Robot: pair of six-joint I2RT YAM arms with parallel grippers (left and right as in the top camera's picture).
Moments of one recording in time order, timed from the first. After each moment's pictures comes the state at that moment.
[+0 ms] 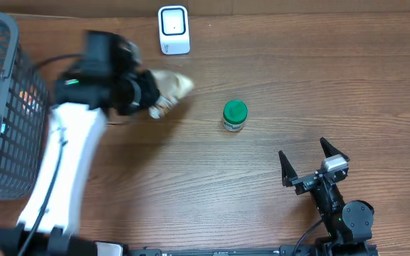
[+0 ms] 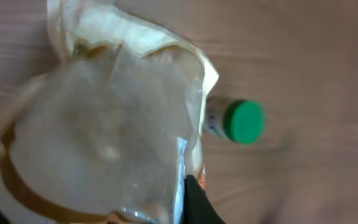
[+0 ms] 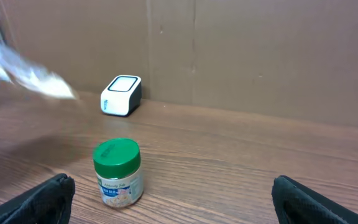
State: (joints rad) left arm -0.15 1.56 1.50 -1.01 0.34 -0.48; right arm 0.11 0.01 0.02 -0.02 -0.20 -0.01
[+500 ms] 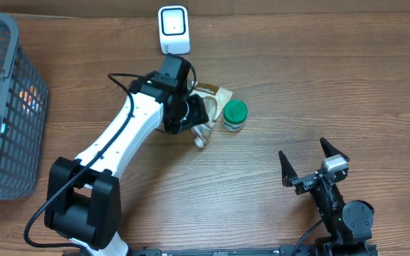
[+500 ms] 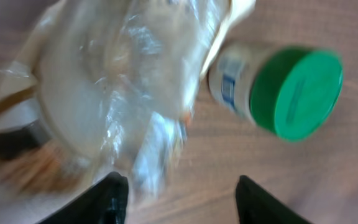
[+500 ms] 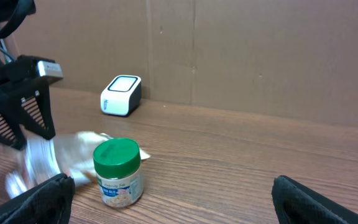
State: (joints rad) left arm -0.39 1.80 1.38 -0.86 0.33 -0.64; right arm 0.11 0.01 0.02 -0.02 -0.20 -0.01
